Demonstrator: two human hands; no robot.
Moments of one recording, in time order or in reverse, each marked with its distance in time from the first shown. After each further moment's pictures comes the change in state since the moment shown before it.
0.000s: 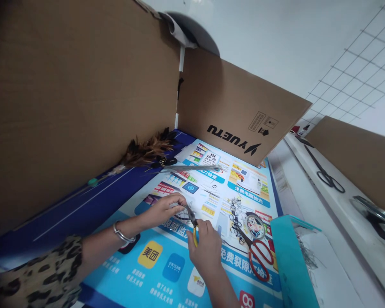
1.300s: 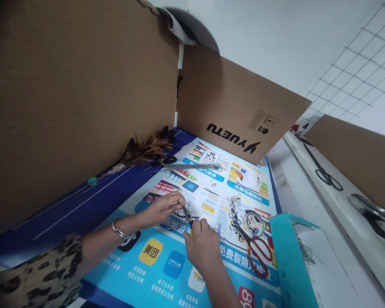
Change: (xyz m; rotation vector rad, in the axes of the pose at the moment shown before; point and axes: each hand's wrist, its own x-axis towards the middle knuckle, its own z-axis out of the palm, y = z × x) left_hand -0.002 -0.004 -0.005 0.083 -0.070 0.176; right_hand 0.000 -0.008 -0.001 -0.239 -0.210 0.006
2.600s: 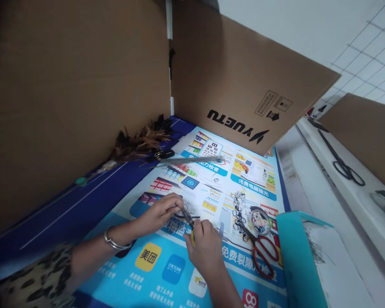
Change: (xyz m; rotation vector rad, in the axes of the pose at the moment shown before) left_hand 0.002 -0.003 0.007 -0.036 0.007 -0.169; right_hand 0.008 0.012 0.017 0.090 0.017 -0.026
